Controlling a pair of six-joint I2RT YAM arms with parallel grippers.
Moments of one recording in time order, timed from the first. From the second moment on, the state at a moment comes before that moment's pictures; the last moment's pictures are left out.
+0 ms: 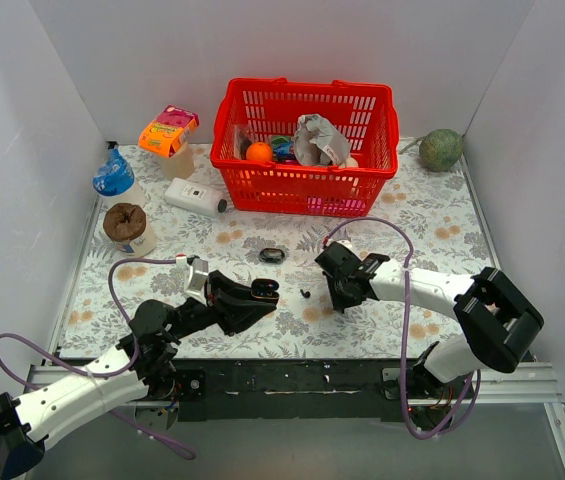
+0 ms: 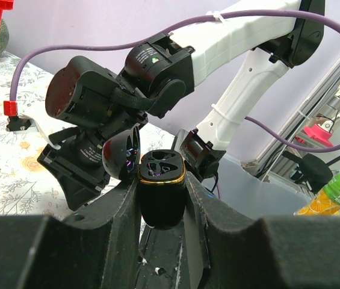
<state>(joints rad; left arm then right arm) -0.91 0.45 0.21 0.57 0.32 -0.56 0.86 1.47 0.77 -0.54 0.18 0.56</state>
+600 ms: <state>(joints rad) -0.91 0.55 0.26 0.63 0.25 -0.46 0.87 1.07 0.94 -0.53 0.18 0.44</state>
